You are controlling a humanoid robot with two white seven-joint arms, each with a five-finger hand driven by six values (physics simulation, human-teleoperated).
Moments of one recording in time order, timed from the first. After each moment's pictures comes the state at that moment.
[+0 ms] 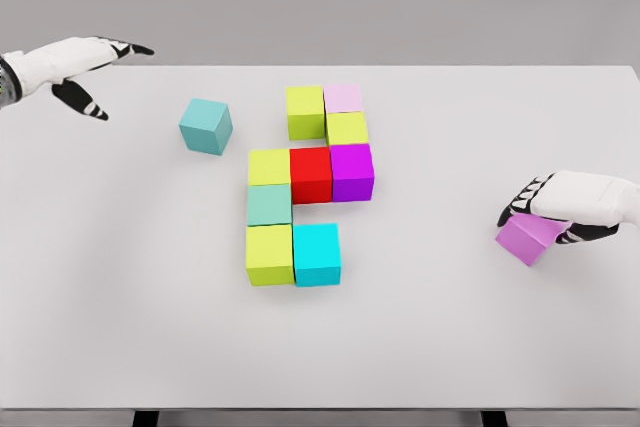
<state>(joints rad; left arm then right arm) -0.94 0.59 -0.56 -0.71 -0.52 -0.61 -0.44 -0.35 -1.03 0.45 -1.56 0.37 -0.61 0.61</state>
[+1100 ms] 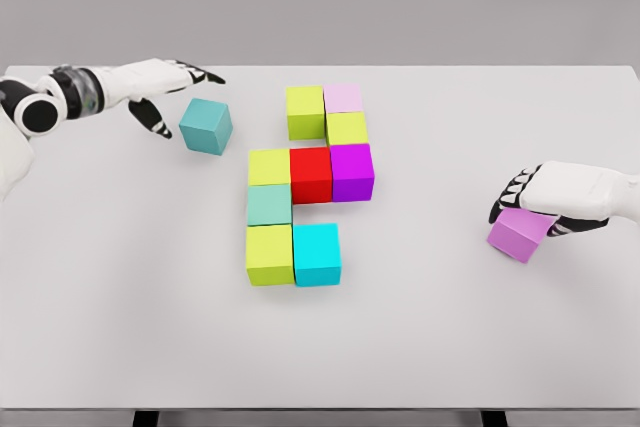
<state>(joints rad) -0.96 0.45 -0.67 -0.69 -0.57 -0.61 -0.45 -0.38 -1.03 0.45 -1.62 0.37 -0.61 0.61</state>
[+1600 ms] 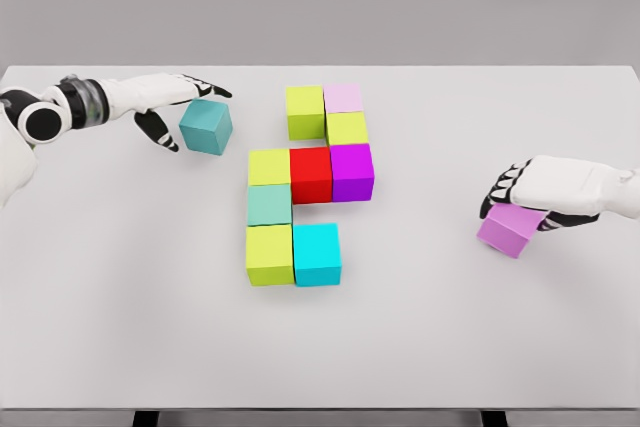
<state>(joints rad) -0.96 0.47 -0.78 -0.69 -0.44 -0.61 -0.45 -0.39 -1.01 0.45 -1.64 0.37 -0.61 0.61</state>
